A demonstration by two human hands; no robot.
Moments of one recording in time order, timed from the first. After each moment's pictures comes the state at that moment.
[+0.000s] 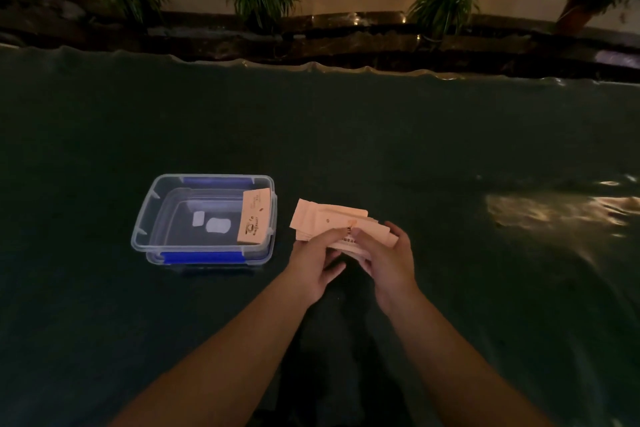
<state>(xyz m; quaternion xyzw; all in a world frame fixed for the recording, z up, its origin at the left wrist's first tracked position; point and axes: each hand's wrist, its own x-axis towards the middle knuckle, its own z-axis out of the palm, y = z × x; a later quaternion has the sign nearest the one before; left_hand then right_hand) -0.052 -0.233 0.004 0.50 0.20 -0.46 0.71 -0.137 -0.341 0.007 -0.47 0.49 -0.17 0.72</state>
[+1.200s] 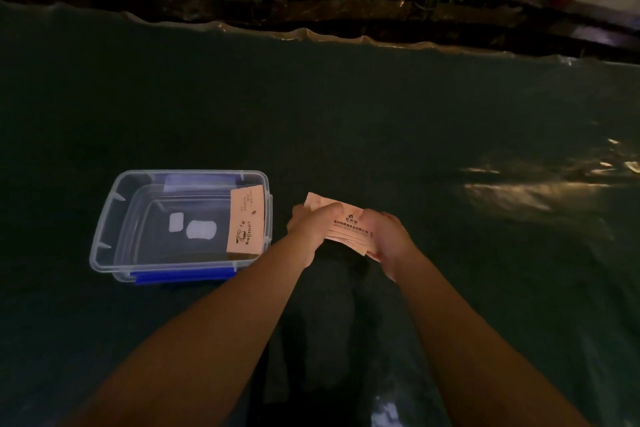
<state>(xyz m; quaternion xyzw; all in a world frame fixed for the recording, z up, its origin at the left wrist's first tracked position) 0.038 -0.282 -0.053 0.73 0.15 -0.45 0.49 -0.061 -0.398 -0.060 -0.54 0.58 0.03 0.60</state>
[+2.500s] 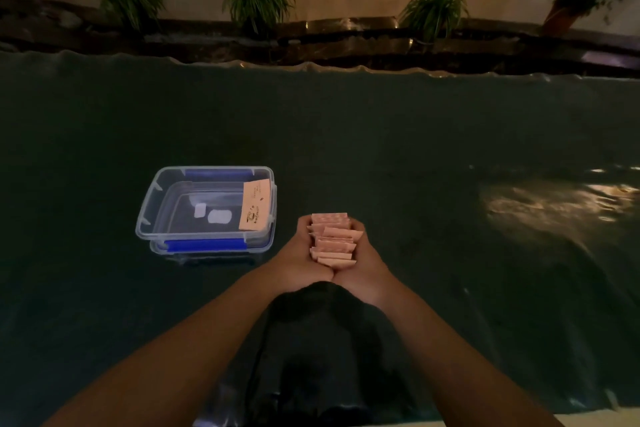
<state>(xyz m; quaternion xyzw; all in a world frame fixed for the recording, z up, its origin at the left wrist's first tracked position) -0.044 -0.181 -0.007 0.74 -0.29 -0.42 0.44 -0.158 -0.318 -0.013 -0.74 0.24 0.02 0.63</state>
